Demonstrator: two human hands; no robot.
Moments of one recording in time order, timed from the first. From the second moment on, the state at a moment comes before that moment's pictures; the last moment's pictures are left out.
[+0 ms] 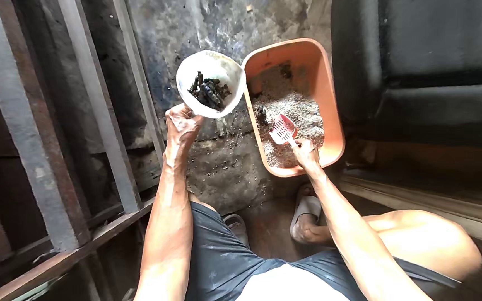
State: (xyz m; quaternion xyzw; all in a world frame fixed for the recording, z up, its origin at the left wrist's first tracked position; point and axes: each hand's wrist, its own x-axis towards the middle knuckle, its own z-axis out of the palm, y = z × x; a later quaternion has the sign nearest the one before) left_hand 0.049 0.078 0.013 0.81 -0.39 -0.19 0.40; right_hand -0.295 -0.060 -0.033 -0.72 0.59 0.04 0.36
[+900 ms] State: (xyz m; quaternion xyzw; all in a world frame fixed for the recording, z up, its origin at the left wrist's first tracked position) left_hand 0.050 0.107 0.032 0.83 -0.39 -0.14 0.38; right_hand -0.233 -0.191 -0.058 -0.83 0.44 0.17 0.31
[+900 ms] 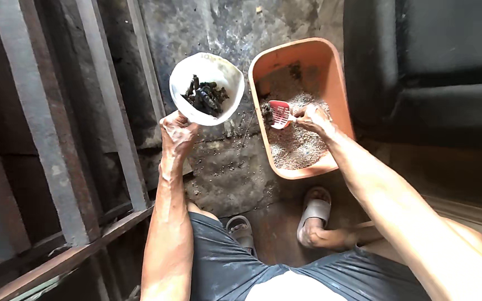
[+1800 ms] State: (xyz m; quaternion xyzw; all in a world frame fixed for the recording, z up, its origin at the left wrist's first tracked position) left_hand 0.031 0.069 0.027 0.78 -0.43 -0.17 0.42; right_hand -0.337 -0.112 -0.054 -0.74 0.55 -0.07 0.39
